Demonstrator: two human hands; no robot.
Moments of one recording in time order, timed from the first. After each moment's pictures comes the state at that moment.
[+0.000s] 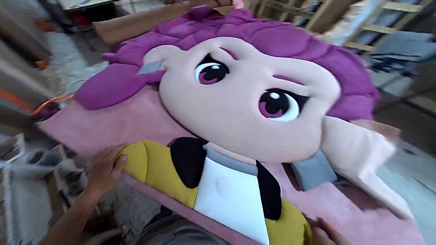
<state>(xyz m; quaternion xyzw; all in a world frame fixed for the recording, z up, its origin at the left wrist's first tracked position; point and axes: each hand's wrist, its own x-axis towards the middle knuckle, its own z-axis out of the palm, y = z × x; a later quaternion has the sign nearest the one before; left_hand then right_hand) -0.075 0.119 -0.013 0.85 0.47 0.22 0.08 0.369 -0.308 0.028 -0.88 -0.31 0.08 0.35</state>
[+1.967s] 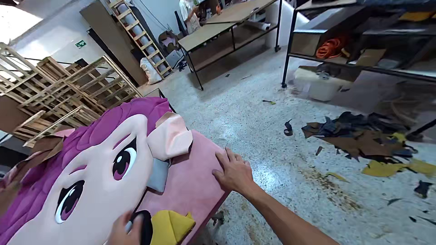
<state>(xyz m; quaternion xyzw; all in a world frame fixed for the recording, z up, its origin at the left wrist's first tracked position) 0.263 -0.138 0.103 0.96 0.23 0.01 0.17 0.444 -0.486 -0.001 -0.96 -0.06 0.10 0.26</state>
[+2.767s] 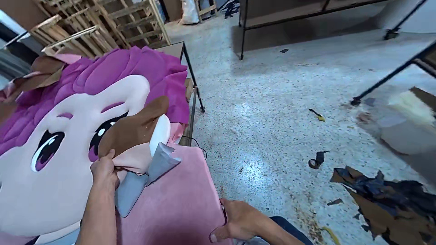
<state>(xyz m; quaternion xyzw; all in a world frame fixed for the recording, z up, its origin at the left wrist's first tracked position) 0.552 -0.099 0.046 0.57 0.59 0.32 0.47 0.631 -0.514 -0.006 -0.72 -0.29 0.60 0.19</state>
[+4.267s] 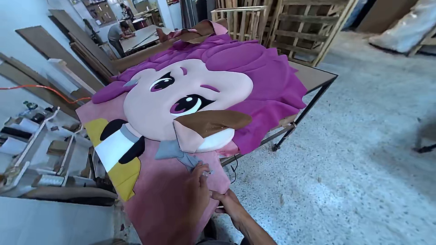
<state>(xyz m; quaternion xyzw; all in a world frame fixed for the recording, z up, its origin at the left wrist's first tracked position) 0.629 -0.369 0.005 0.69 0.53 0.40 0.30 0.761 -0.413 -0.028 -0.58 -0.21 0.70 0.37</state>
